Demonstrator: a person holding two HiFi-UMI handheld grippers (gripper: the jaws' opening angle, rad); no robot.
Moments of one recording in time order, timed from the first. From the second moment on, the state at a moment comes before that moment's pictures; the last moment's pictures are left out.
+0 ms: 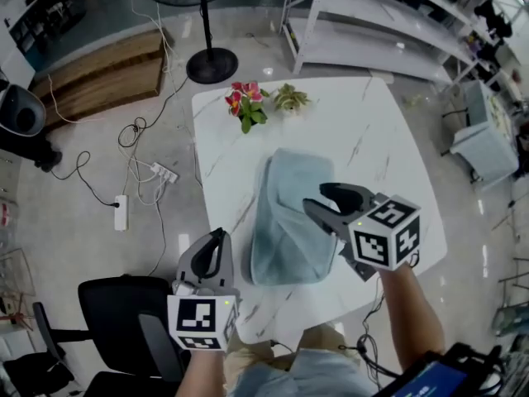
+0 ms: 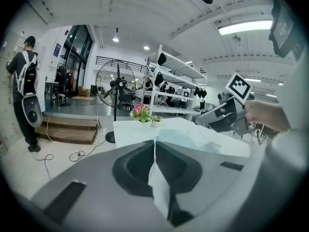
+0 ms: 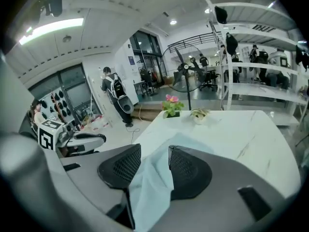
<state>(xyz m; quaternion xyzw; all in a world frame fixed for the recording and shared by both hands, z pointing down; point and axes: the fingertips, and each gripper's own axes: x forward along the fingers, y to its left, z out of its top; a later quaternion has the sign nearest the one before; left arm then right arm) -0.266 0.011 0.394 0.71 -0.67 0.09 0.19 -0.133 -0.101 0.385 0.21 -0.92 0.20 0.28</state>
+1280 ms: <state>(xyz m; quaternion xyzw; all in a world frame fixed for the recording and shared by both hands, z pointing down) -0.253 0.056 0.382 0.68 -0.70 0.09 0.20 -0.161 0.037 0.401 0.06 -0.94 0.08 0.32</state>
